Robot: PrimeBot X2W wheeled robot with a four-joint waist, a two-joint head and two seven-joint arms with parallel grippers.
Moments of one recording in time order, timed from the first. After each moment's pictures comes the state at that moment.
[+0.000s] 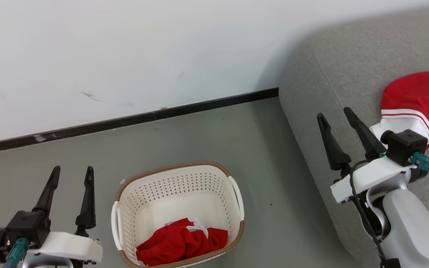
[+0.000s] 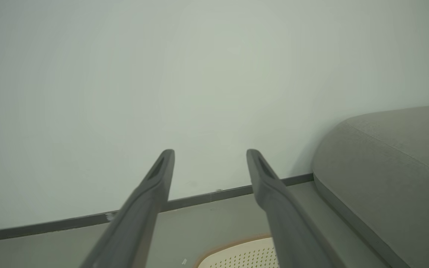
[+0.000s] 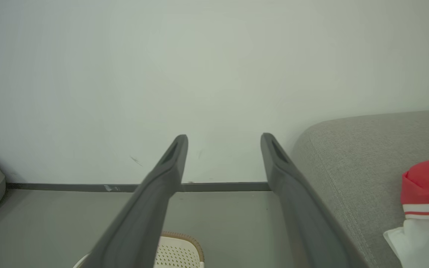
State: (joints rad) left arm -0.09 0.23 -0.15 0.04 -0.38 0.13 -0.24; right arm -0.38 -0.13 0.17 0.28 0.28 0.13 -0.25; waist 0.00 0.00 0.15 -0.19
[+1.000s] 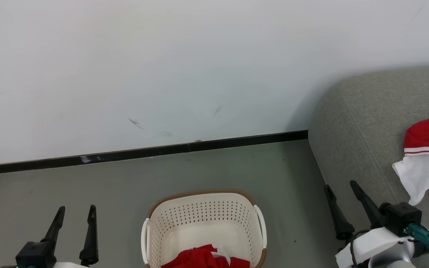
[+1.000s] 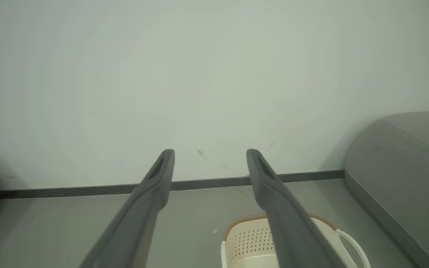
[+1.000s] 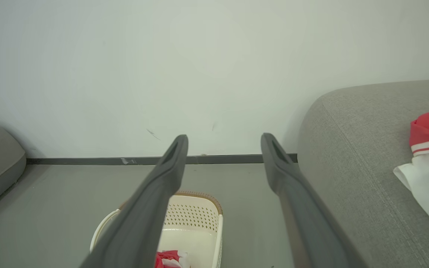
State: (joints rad) left arm 0.03 0.21 -0.15 0.12 -0.40 0.14 -0.24; right arm -0.04 -0.06 0.05 0.20 0.14 0.13 -0.25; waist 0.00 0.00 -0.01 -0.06
